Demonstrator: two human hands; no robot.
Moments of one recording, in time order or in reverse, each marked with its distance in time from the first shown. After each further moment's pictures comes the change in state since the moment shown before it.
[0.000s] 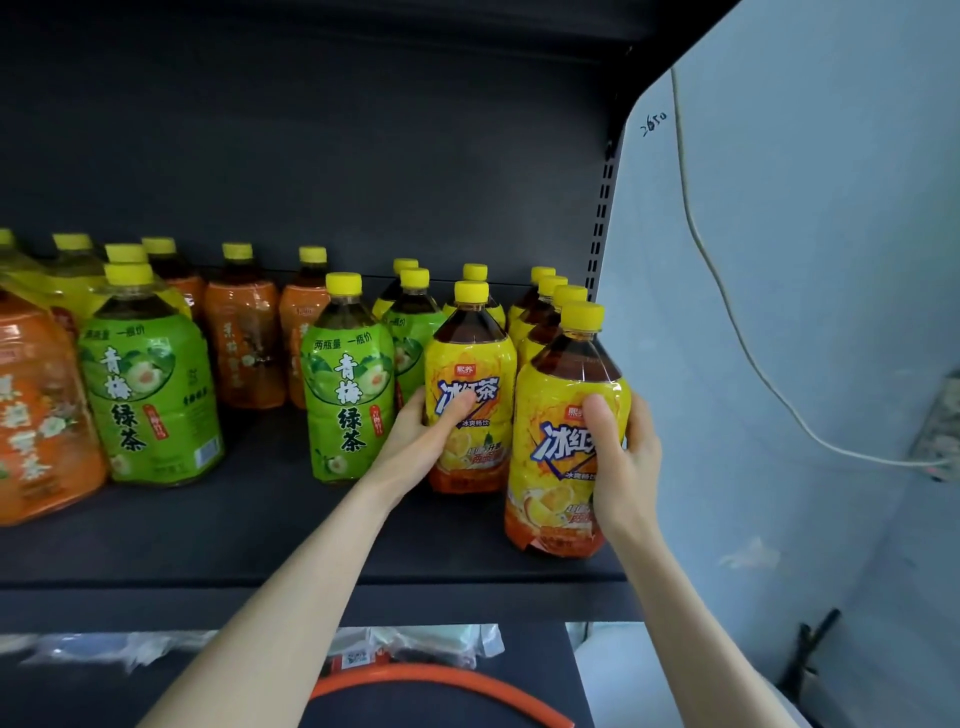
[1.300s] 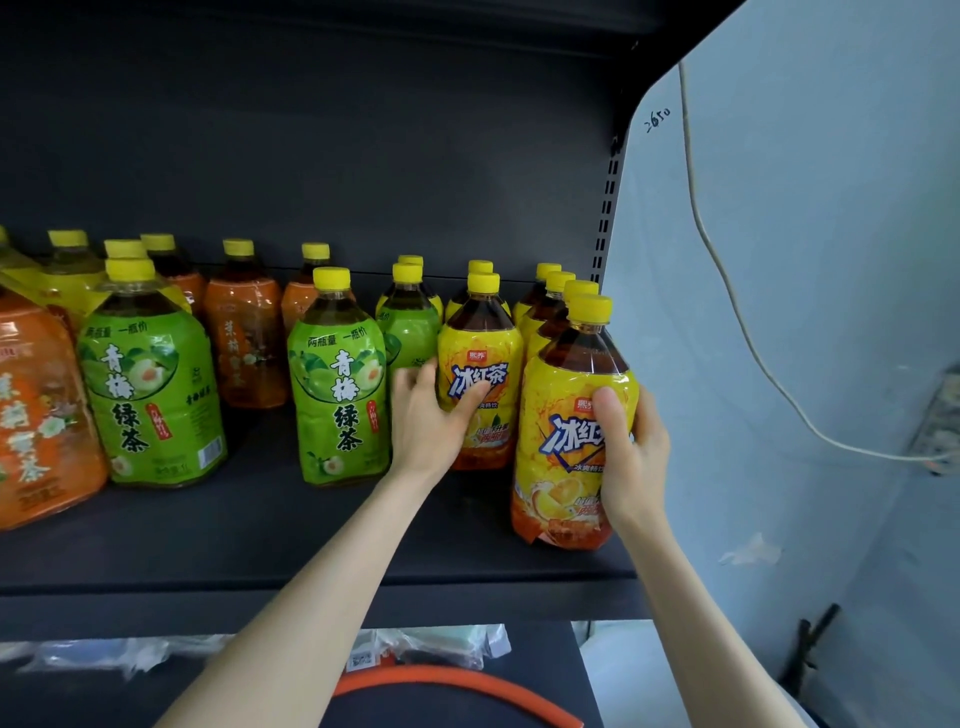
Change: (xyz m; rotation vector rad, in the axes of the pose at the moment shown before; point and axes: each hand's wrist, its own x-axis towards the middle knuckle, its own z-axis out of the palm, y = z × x) left_hand 0.021 -0.006 0.003 0.477 0.357 0.160; right_hand 0.003 0.004 0.006 0.018 0.015 -0.018
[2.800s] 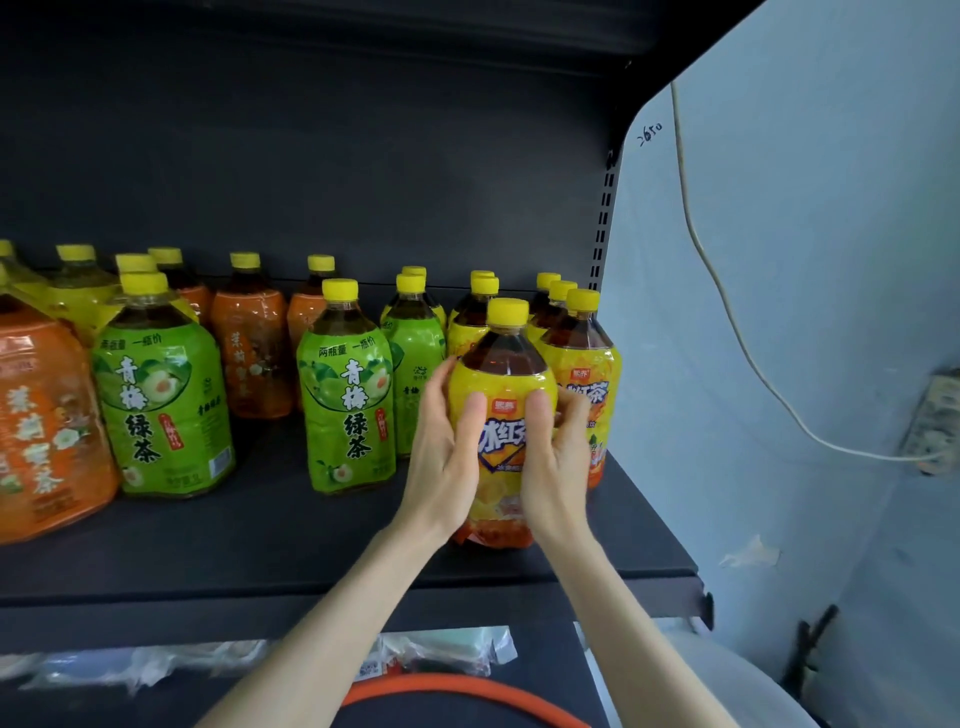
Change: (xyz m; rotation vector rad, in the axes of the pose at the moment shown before) left_hand -0.050 0.023 -0.018 -0.574 -0.147 0.141; right_hand -0.027 -0.002 0.059 -0.073 -0.014 -0.068
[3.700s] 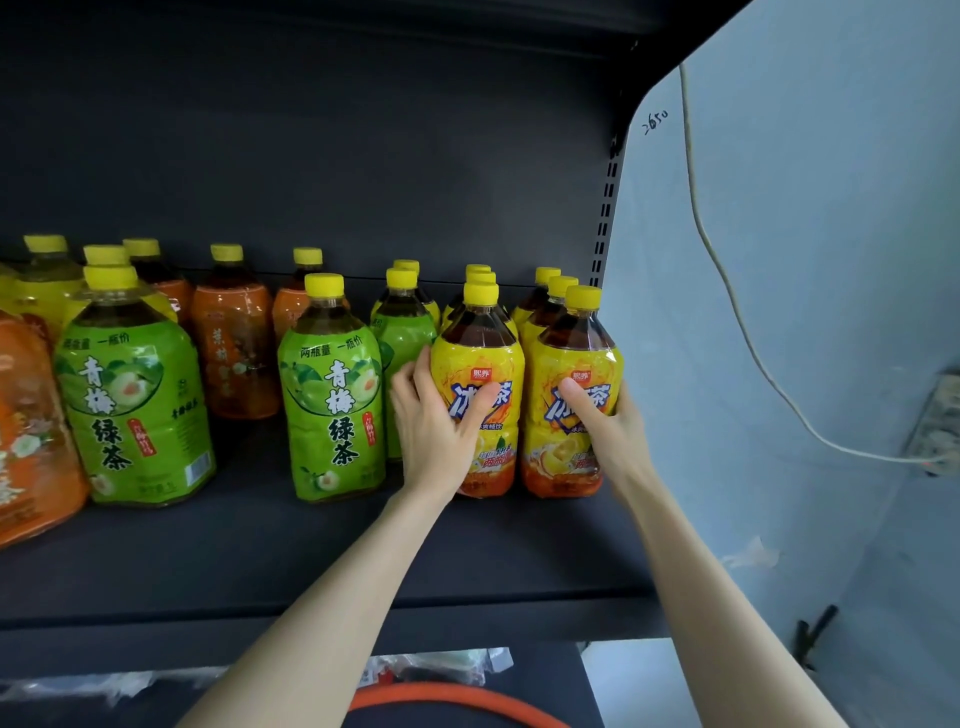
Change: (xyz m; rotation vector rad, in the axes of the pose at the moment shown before) left_hand 0.049 -0.051 0.008 0.581 0.296 0.075; right_hand 0.075 0.036 -0.054 -0.028 -0.124 0.265
